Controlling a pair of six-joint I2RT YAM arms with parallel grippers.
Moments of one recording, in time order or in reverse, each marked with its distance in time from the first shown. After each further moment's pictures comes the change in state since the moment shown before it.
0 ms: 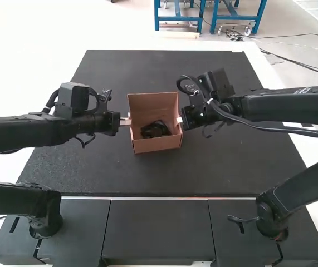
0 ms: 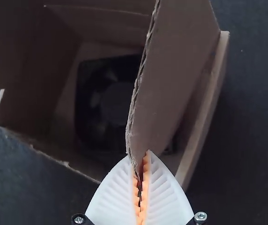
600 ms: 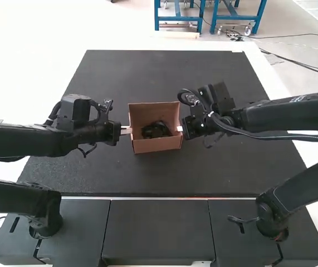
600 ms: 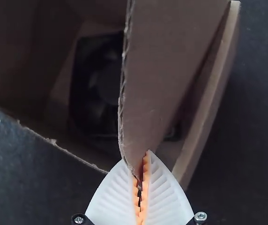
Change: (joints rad) left arm -0.016 0.041 -0.115 0.173 0.000 0.010; right arm 0.015 -0.003 -0.118 0.128 0.001 0.006
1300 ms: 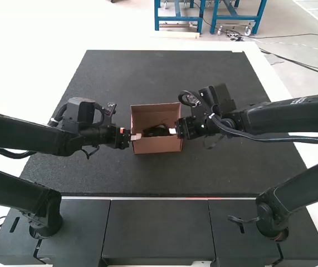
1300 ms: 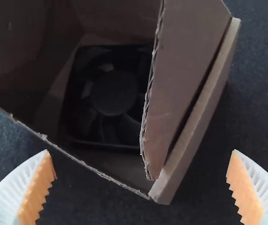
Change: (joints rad) left arm -0.002 0.099 -0.001 0.056 -0.004 0.017; right arm 0.004 -0.021 -0.017 0.022 0.043 0.006
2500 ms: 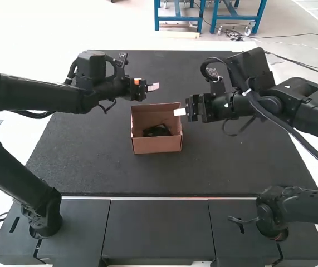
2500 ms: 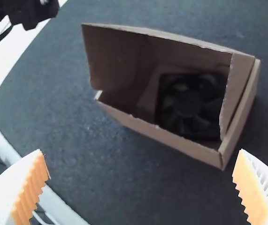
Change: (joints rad) left arm -0.023 0.220 0.455 0.058 0.045 -0.046; right arm 0.037 -0.400 0.225 -0.549 -0.085 0.118
